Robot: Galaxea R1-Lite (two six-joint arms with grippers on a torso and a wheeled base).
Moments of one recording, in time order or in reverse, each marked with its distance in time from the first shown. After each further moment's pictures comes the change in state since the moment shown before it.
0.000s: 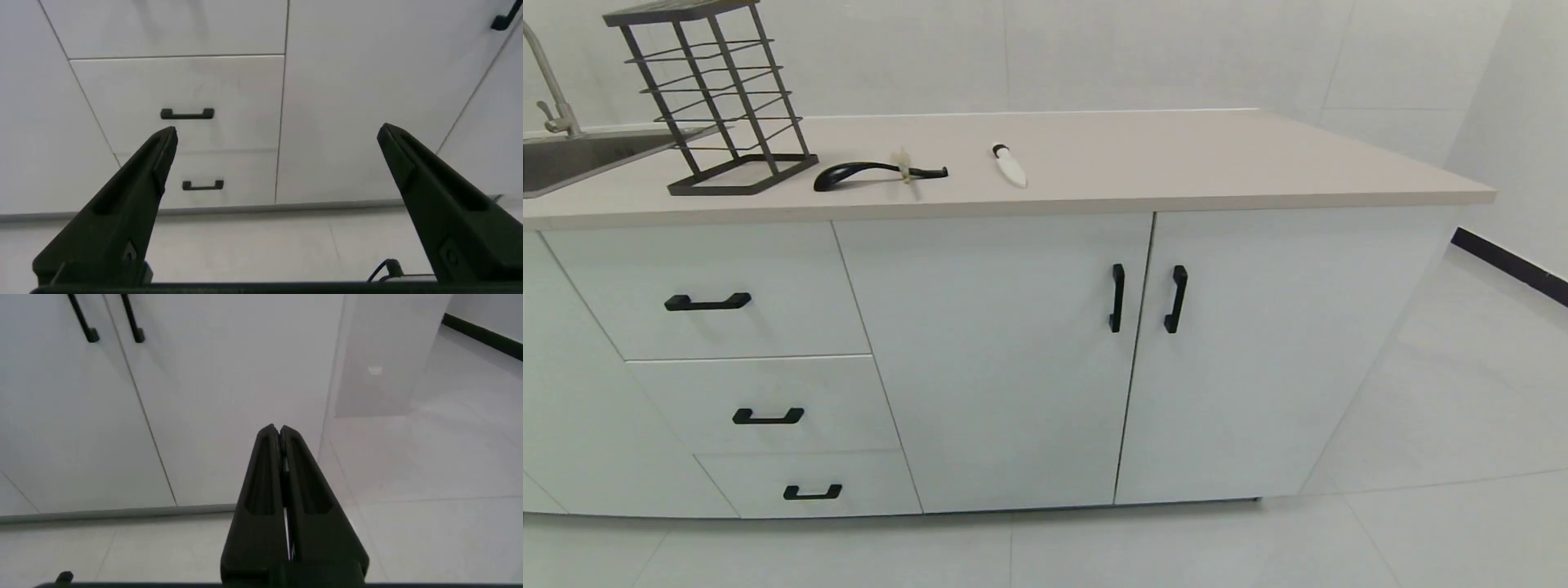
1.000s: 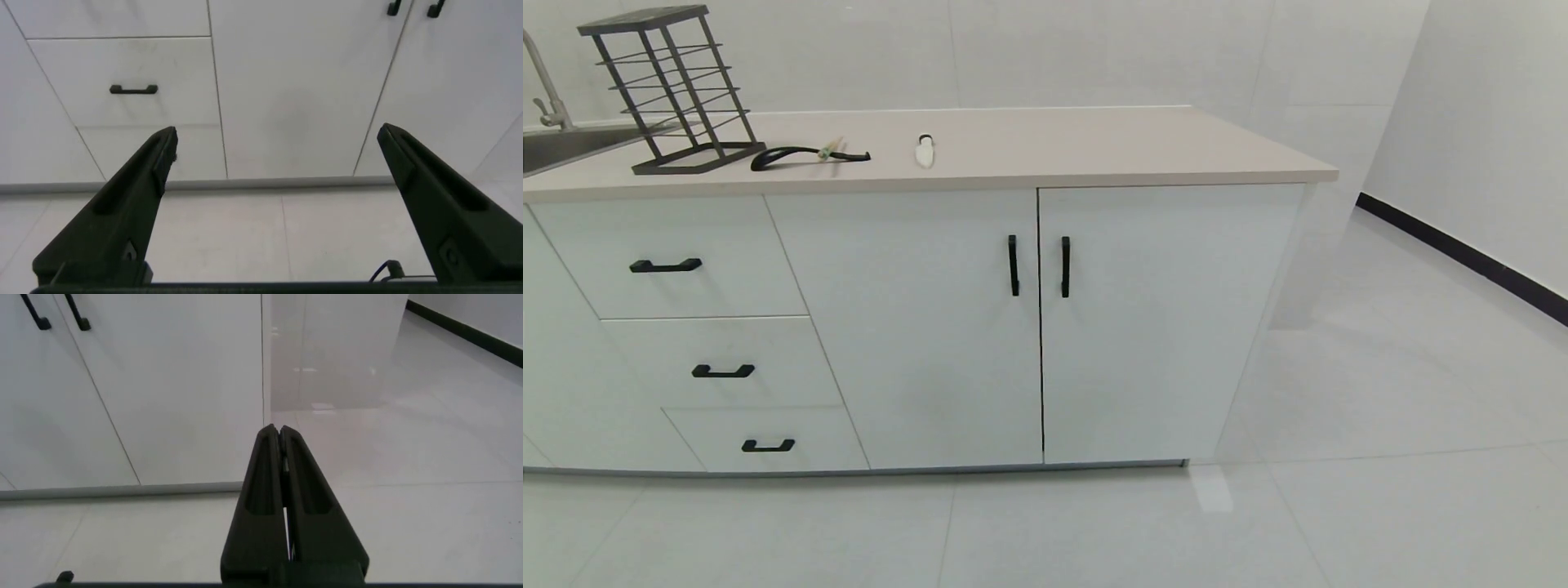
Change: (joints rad) left arm 0.000 0.000 0.000 0.000 0.000 -0.001; right arm -0.001 0.000 0.000 -0.001 0.000 0.006
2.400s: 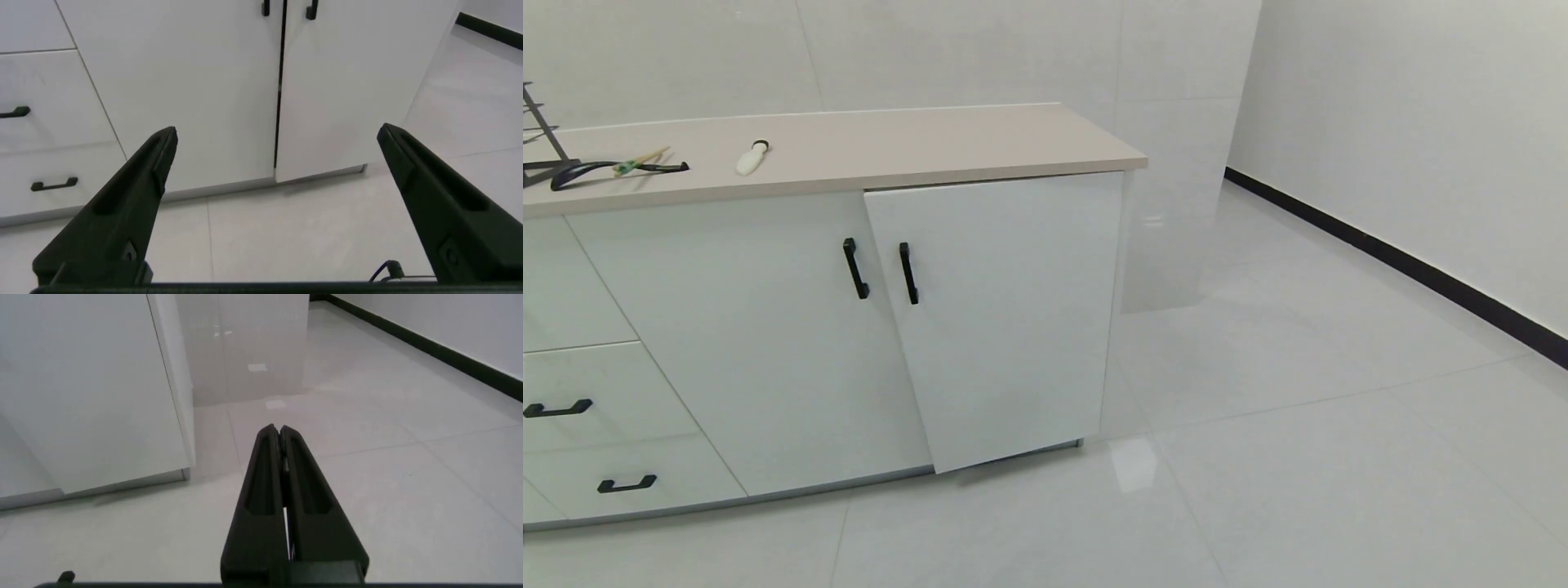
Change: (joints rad) left arm 0.001 0.000 0.000 0.000 -0.002 -0.001; right arm 0.002 -0.001 0.000 0.001 0.005 0.003
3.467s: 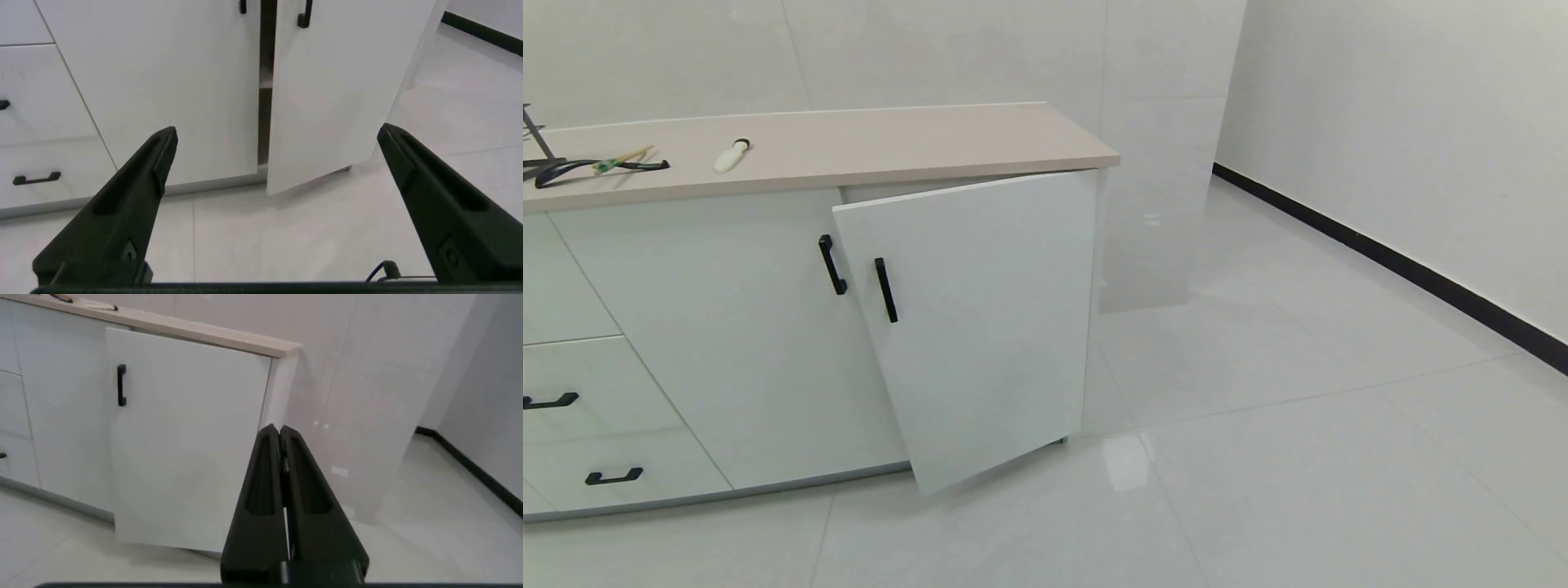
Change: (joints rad) left arm 0.000 0.000 0.000 0.000 0.006 -0.012; right arm 0.040 0.319 0.000 -0.625 0.407 -0.098
